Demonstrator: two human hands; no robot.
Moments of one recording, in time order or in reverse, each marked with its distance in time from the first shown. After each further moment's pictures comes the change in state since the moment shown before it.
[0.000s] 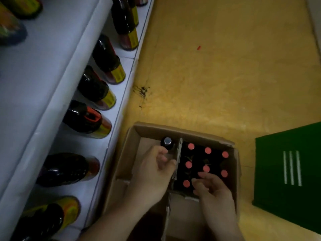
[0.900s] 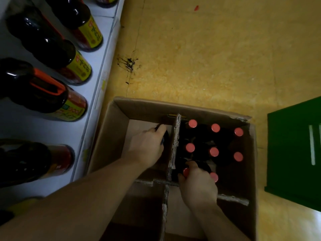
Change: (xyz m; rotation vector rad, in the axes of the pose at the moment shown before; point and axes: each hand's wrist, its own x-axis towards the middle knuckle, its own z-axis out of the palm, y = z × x) left_hand 0.142 -0.123 0.082 0.845 -0.141 0.426; right_hand 0.109 0.107 0.086 -0.768 -0.088 -0.192
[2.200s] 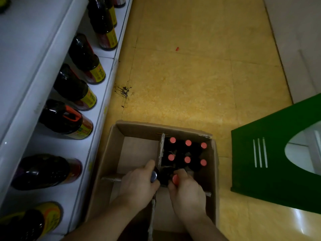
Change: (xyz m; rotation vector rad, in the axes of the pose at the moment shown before) left_hand -0.131 0.063 -0.082 -0.302 -0.012 -0.080; right_hand -0.111 -0.023 -0.099 0.051 0.164 -0.129
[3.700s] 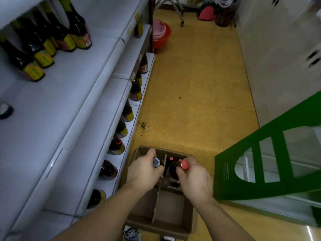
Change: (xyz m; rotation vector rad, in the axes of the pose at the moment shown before) left_hand -0.218 0.211 -0.275 -0.054 0.312 -0.107; right_hand -0.219 -0.114 -0.326 0.111 0.216 -0.124
